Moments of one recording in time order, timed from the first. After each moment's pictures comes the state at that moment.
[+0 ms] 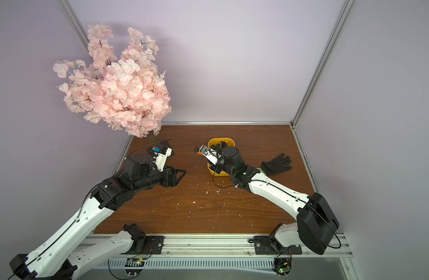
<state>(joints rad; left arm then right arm) -0.61 0.88 1.01 -0.70 0.13 -0.39 0.76 1.41 0.99 0.07 0.04 -0.38</state>
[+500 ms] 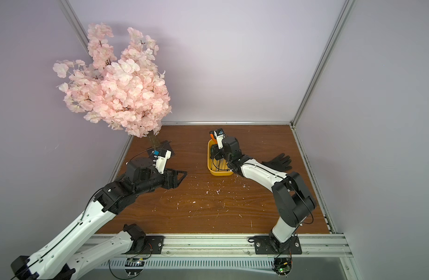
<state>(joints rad) -0.62 0.84 0.90 -0.60 0.14 -0.48 0.63 1.69 1.11 0.15 0.11 0.16</state>
